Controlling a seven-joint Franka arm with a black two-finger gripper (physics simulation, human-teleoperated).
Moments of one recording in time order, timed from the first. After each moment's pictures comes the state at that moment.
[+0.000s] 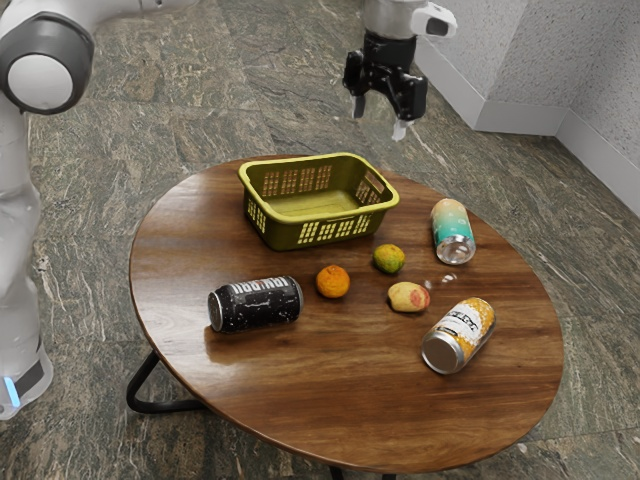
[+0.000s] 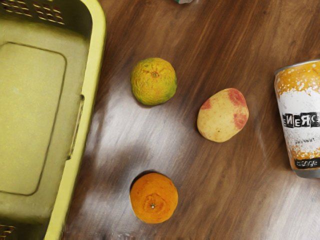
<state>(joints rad) -0.14 0.02 0.15 -1.31 -0.08 1.46 -0.48</state>
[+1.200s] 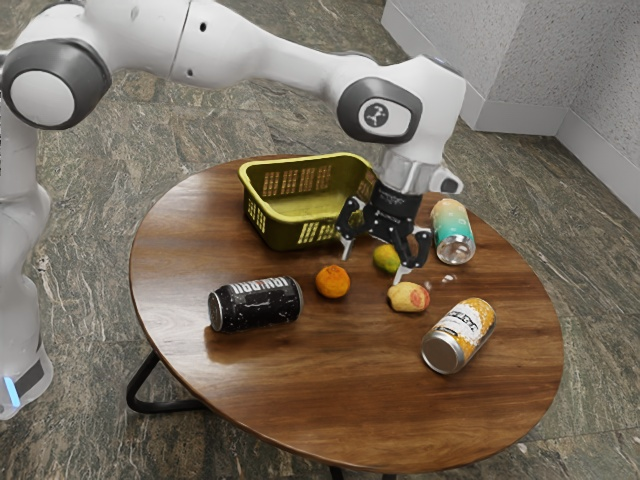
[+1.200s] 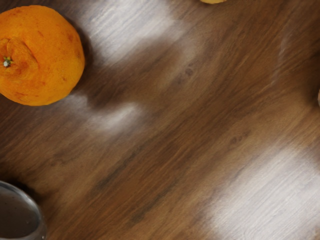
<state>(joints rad) -0.31 0.11 0.12 -1.65 -0.22 1.70 -0.91</state>
